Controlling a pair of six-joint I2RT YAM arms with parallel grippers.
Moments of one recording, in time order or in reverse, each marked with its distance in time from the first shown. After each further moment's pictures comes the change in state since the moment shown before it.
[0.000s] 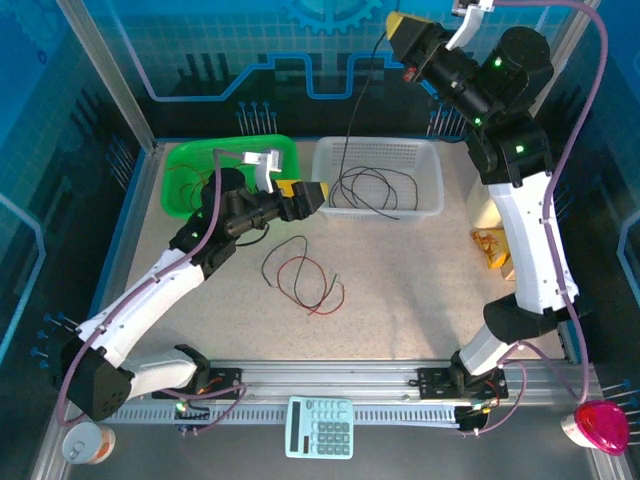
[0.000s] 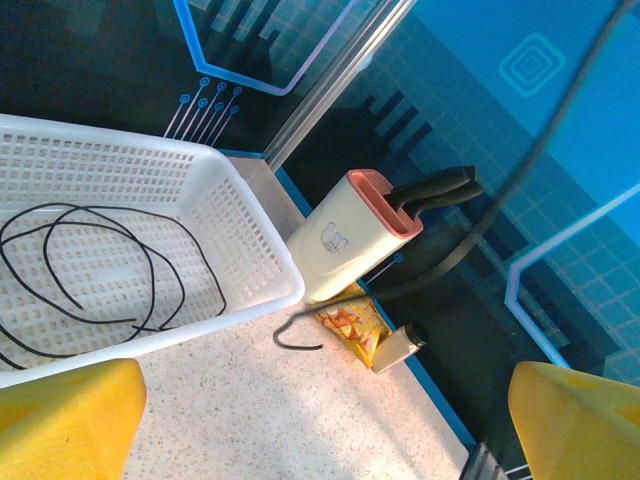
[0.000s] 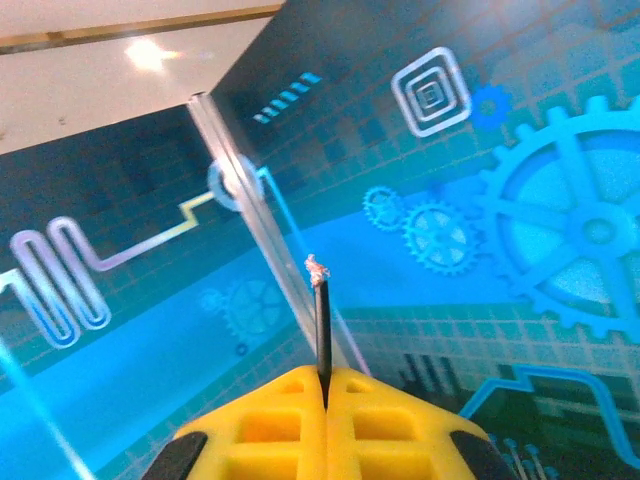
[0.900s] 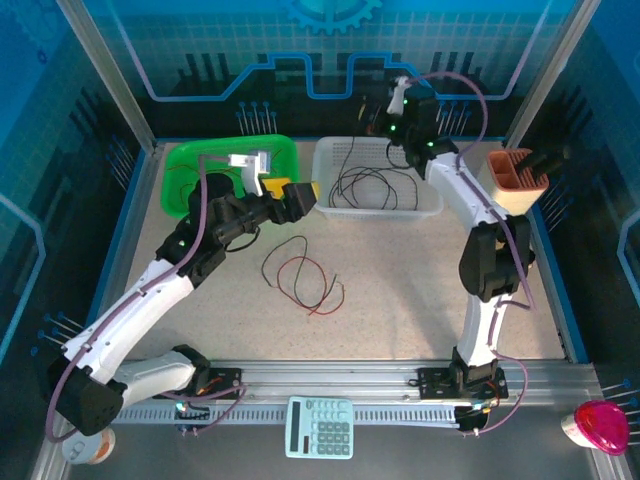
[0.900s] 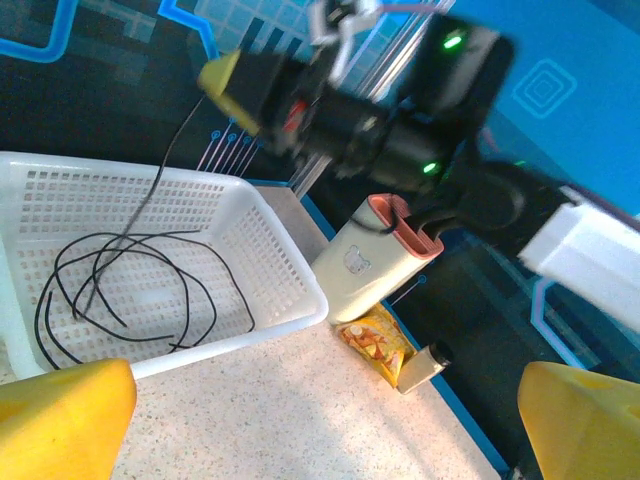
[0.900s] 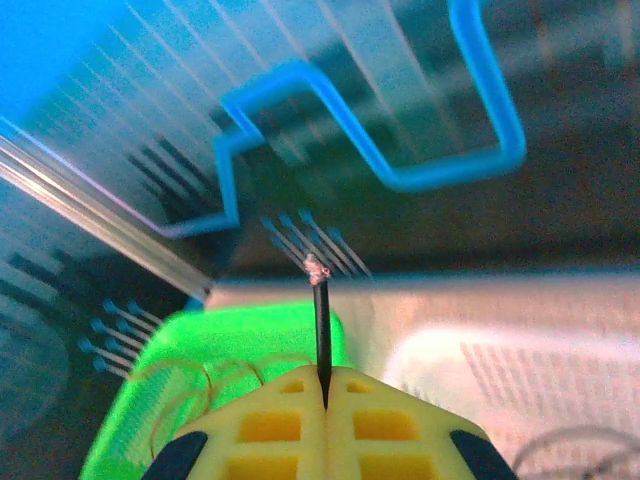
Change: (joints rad) left arm -0.002 -0.084 -0.014 -0.053 -0.079 0.043; right arm -0.092 0.325 -0.533 0.273 -0.006 0.009
